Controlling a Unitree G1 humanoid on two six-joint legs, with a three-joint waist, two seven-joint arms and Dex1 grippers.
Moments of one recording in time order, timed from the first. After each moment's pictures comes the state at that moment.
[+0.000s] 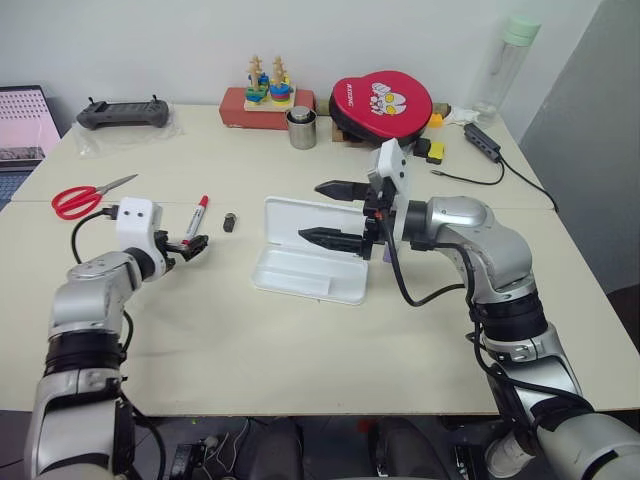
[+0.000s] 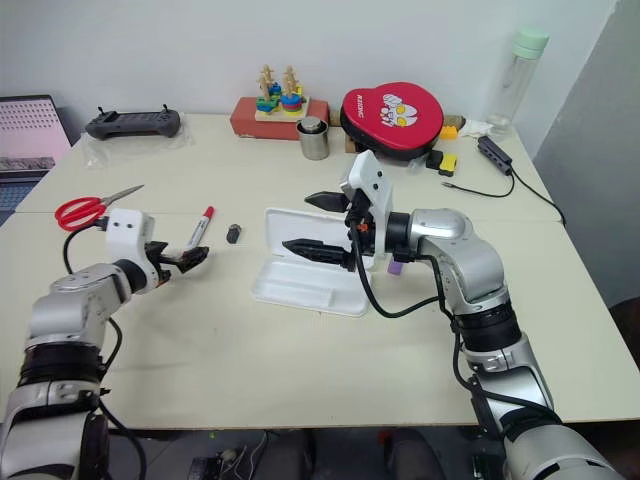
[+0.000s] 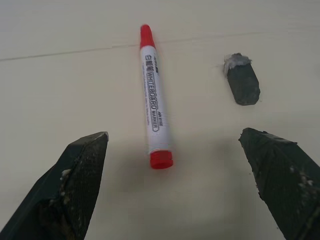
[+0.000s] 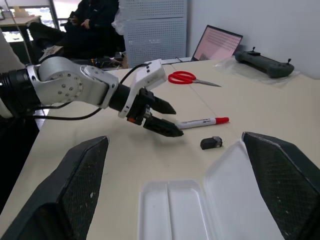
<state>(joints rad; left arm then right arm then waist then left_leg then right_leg) -0.61 0.68 0.18 0.59 -0.24 0.51 -0.50 -0.82 -0.25 0.14 -0.06 0.35 0.63 0.93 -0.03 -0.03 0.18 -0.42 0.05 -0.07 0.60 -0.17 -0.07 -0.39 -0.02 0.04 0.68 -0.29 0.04</state>
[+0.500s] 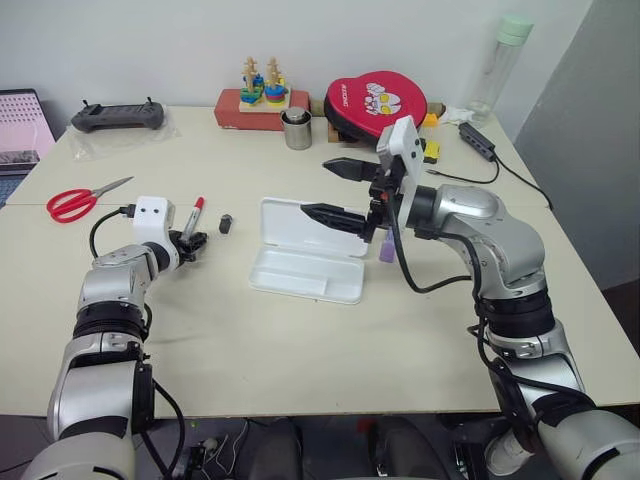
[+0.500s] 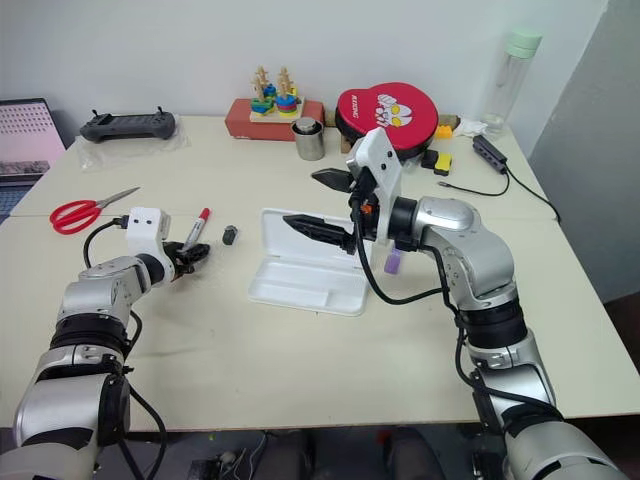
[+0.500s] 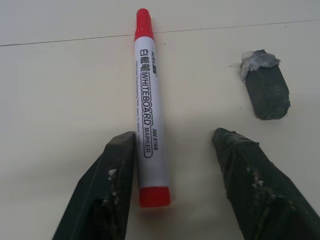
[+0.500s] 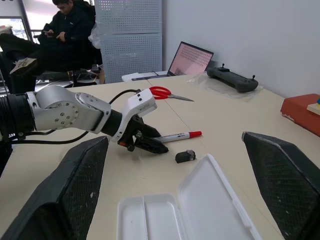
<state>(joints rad) -0.76 0.65 0.17 0.86 -0.18 0.39 -0.46 -0.84 -0.27 0.11 -0.10 0.39 0.64 0.84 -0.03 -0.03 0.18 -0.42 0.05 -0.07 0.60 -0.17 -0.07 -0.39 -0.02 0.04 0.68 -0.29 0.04</state>
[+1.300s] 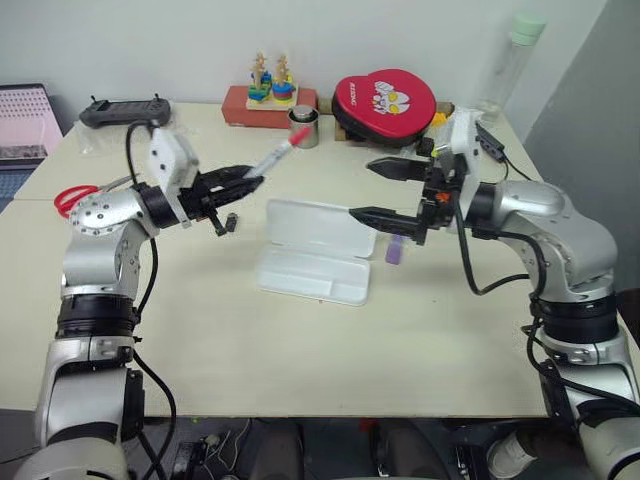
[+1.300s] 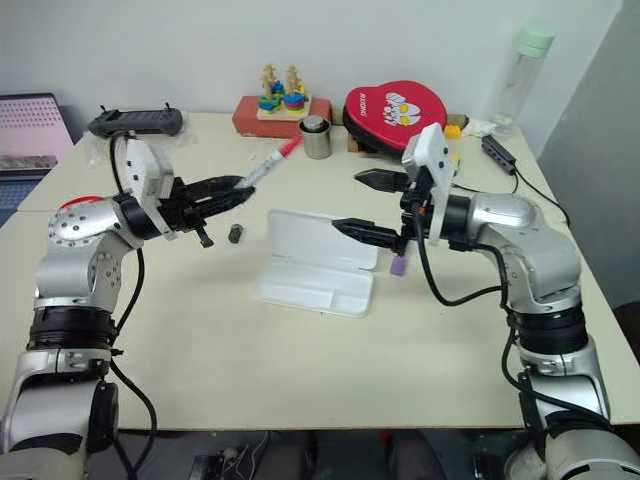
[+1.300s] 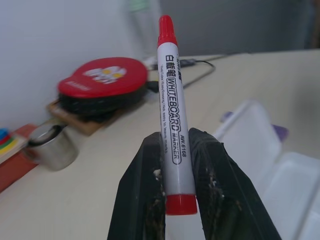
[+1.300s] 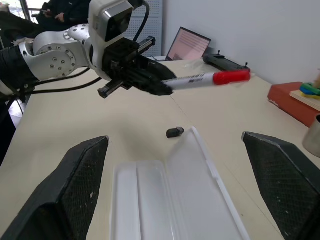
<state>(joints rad) -0.76 0.72 0.02 0.38 -0.33 -0.01 -1.26 -0.76 -0.55 0.02 -0.20 0.52 0.68 0.94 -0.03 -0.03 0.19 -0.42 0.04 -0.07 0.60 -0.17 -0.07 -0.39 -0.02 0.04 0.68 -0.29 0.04</state>
